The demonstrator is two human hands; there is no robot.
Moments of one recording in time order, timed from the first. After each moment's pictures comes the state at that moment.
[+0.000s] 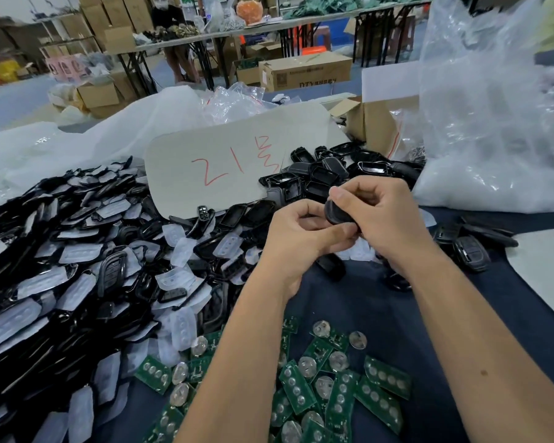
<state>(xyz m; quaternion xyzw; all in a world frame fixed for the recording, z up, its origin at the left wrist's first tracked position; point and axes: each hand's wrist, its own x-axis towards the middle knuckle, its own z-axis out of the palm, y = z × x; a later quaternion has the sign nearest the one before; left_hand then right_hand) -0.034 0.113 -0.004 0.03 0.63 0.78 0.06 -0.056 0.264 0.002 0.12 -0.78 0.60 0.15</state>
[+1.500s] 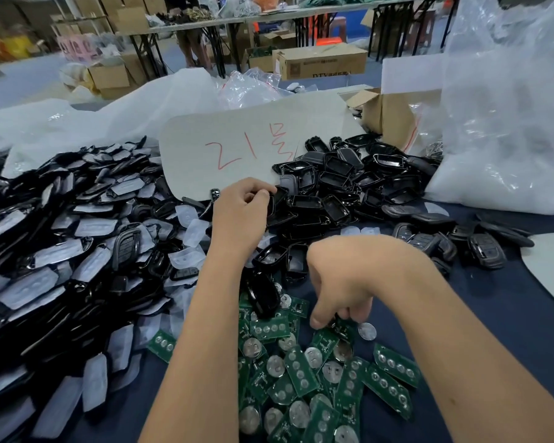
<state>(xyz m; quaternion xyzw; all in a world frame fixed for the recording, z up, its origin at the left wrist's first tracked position) -0.050 0.037 -0.003 -0.07 0.81 0.56 -0.15 -0.007 0.201 0.044 0.19 -0.91 0.06 -0.36</state>
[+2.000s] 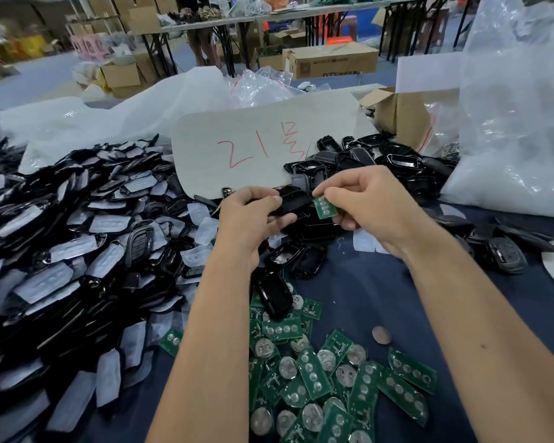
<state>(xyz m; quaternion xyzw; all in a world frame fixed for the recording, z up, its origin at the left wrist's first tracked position) -0.046 0.034 0.001 -0.16 0.61 0.77 -0.06 -0.060 0.221 0.018 0.11 -0.78 0.62 -0.02</state>
